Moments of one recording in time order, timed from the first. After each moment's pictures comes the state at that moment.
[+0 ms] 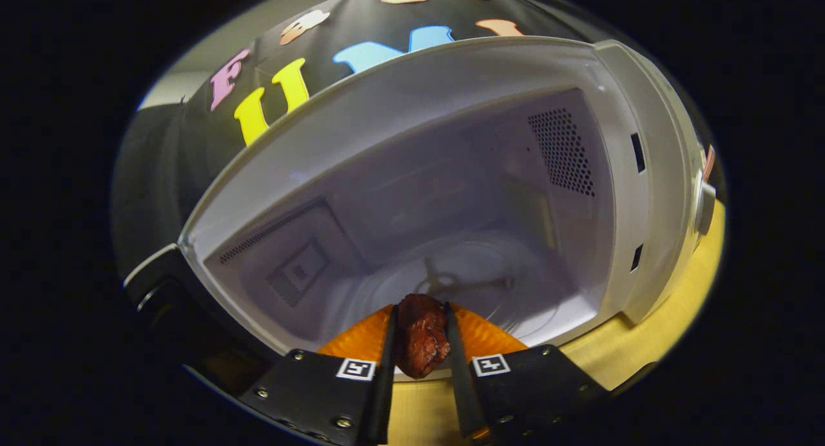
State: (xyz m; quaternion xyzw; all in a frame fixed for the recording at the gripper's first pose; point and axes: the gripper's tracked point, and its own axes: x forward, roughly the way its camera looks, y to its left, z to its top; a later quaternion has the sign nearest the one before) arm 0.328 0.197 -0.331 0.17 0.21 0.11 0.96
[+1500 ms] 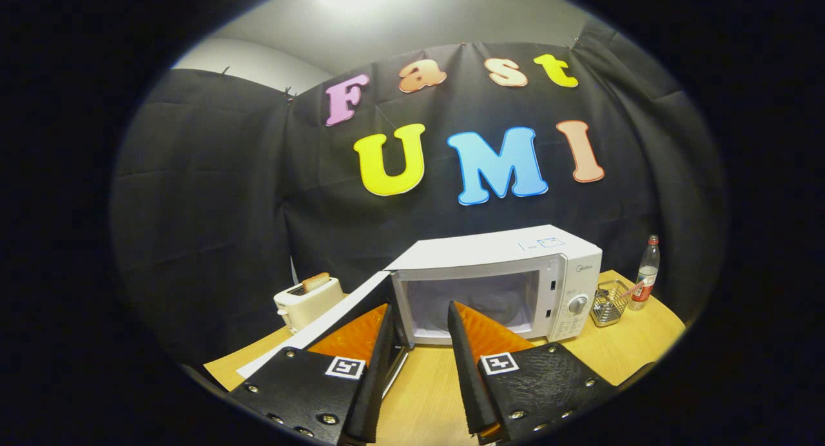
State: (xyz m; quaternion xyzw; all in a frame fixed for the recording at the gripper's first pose) arm 0.059 0.200 -0.110 0.07 0.08 0.23 0.97
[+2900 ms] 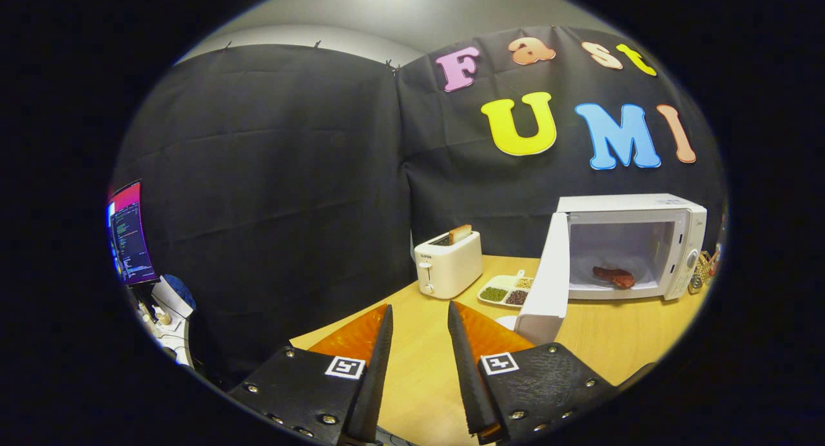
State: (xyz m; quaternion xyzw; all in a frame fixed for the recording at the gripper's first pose) arm -0.092 0.381 -0.167 0.05 0.14 0.43 0.89
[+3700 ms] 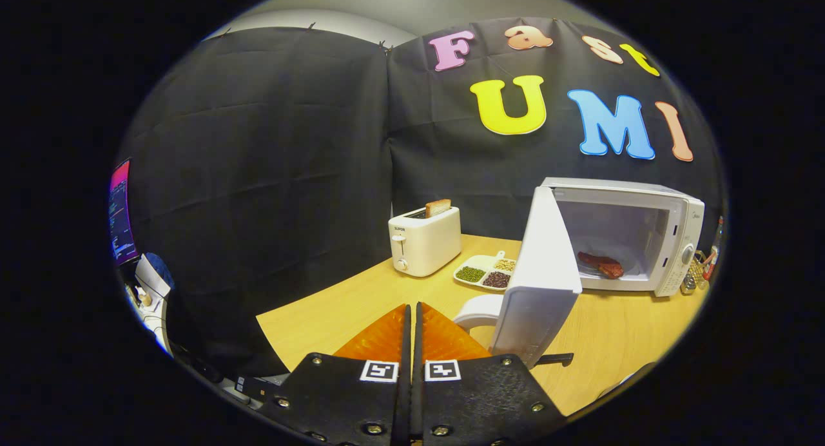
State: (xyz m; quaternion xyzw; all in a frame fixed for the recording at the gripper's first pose) arm -0.066 0.357 -0.204 0.01 0.16 0.40 0.90
